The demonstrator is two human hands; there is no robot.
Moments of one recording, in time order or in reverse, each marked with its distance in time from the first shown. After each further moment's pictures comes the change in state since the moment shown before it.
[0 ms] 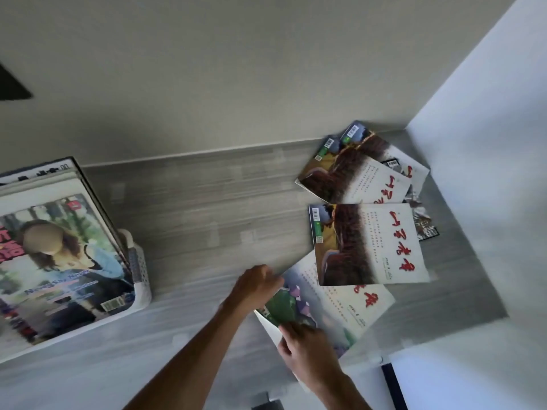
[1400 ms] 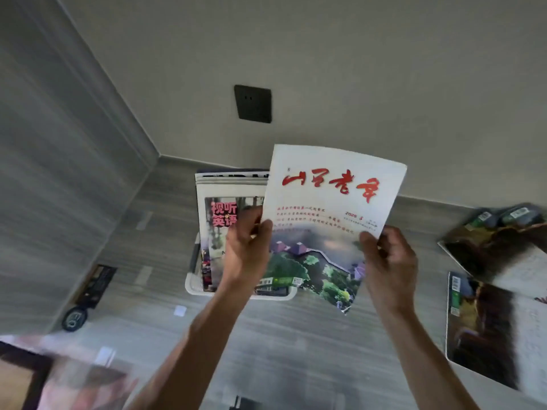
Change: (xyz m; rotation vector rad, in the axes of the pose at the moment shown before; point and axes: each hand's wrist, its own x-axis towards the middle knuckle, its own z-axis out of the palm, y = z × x) left_hand -0.163 -0.100 -0.230 -0.612 0.994 0.284; right_hand 0.193 -0.158 -0.106 0.888 0.334 0.206
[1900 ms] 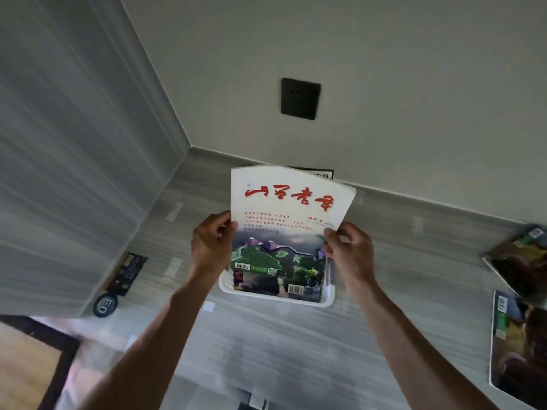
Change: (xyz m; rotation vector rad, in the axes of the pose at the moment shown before) left_hand 0.056 -0.100 -0.117 0.300 0.121 -0.008; right_hand -0.007 -0.015 0.136 0.197 -0.271 0.266
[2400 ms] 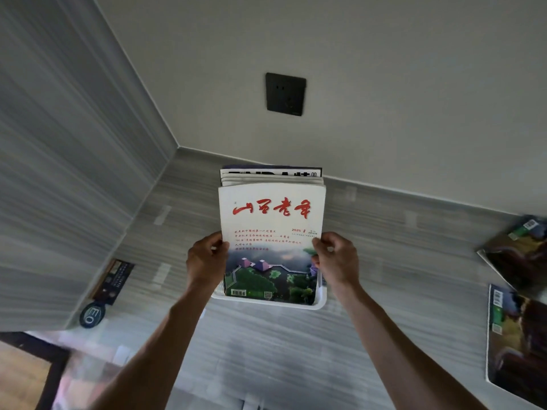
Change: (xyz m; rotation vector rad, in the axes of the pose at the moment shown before) left_hand -0.009 -0.036 0.028 0.139 -0.055 -0.216; right_hand 0.011 0.031 0.004 -0.183 -0.021 0.083
